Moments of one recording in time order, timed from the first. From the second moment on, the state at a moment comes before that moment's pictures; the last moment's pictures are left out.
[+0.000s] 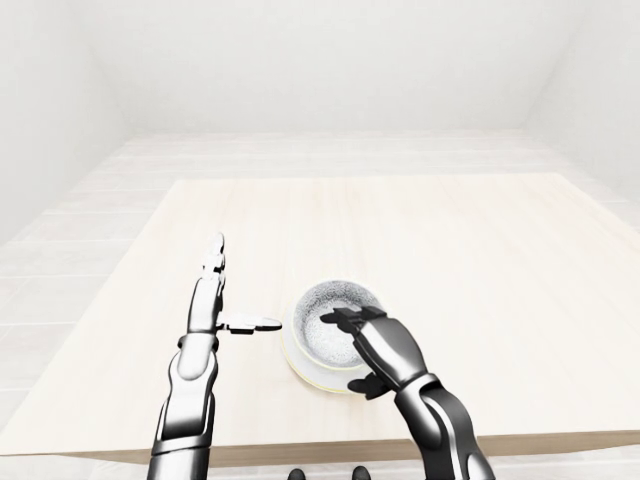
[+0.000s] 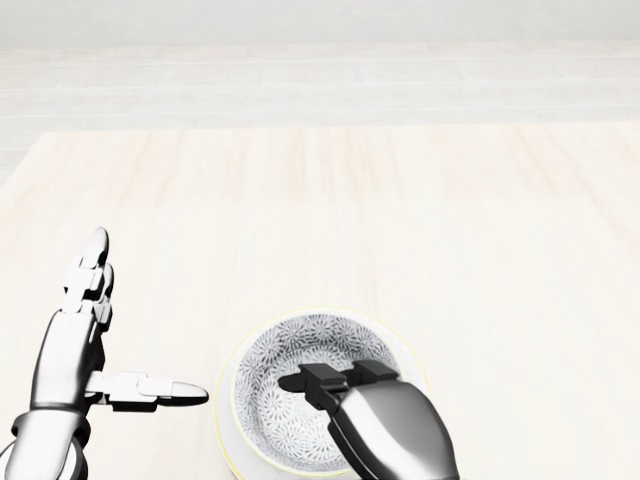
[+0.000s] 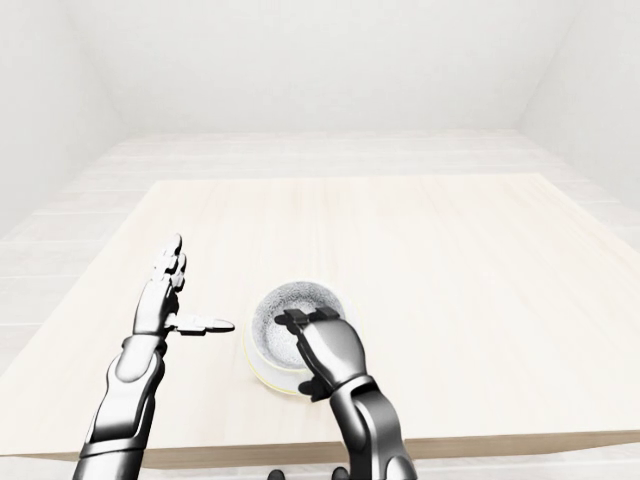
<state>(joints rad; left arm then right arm) -0.07 0.11 0.14 0.01 0.14 -0.01 -0.09 0.24 -0.05 0.38 -0.46 -1.13 0.09 0.33</state>
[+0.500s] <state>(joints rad) -0.08 0.12 0.15 0.00 0.15 0.01 -0.09 0.31 -0.09 0.31 -0.69 -1.17 0.09 0.45</state>
